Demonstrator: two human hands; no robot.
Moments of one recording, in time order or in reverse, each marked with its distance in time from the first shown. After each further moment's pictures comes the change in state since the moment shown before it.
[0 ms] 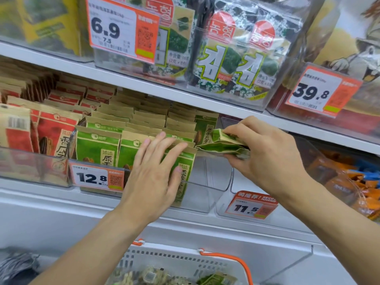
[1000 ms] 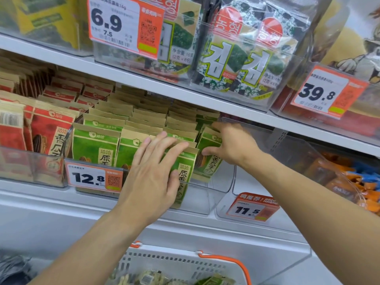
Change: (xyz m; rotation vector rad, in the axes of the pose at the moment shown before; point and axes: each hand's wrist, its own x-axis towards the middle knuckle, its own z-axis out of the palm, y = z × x) left_hand -0.001 -0.004 -0.002 -0.019 -0.021 0.005; right_hand 0.041 0.024 0.095 0.106 -0.519 0.324
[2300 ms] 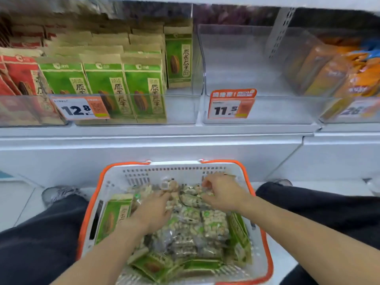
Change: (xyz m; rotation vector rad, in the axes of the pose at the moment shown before) left_hand -0.227 0.007 0.086 0.034 -1.038 -0.305; right_hand -0.282 -0.020 0.142 0.467 -0.618 0.141
